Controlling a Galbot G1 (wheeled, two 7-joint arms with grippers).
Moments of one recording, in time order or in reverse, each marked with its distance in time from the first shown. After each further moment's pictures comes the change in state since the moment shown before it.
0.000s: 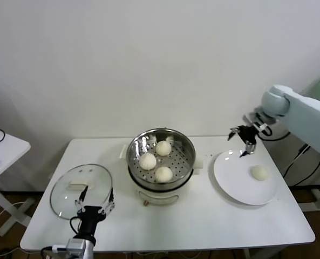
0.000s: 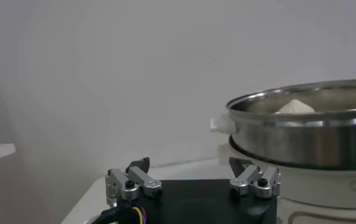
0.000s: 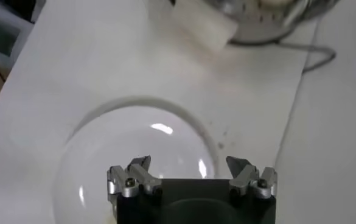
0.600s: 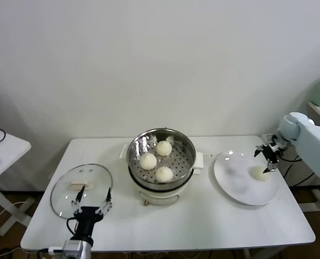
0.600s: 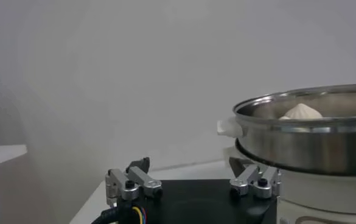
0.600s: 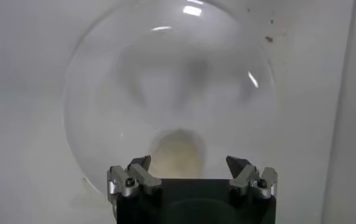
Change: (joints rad) left arm 0.013 -0.011 -0.018 -0.015 -0.001 0.002 0.000; right arm -0.293 0.079 0.354 -0.327 -0.322 0.041 0.019
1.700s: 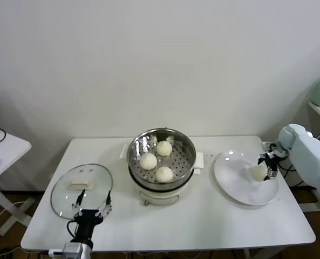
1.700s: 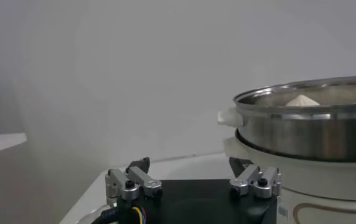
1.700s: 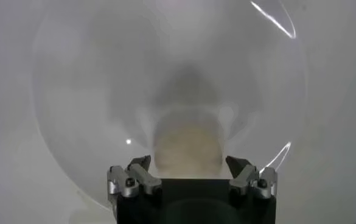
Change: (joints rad) left arm 0.007 -0.002 -0.007 0.029 -0.017 -0.020 0.010; right arm -0.061 0.127 0.163 -0.262 -0.137 0.019 0.038
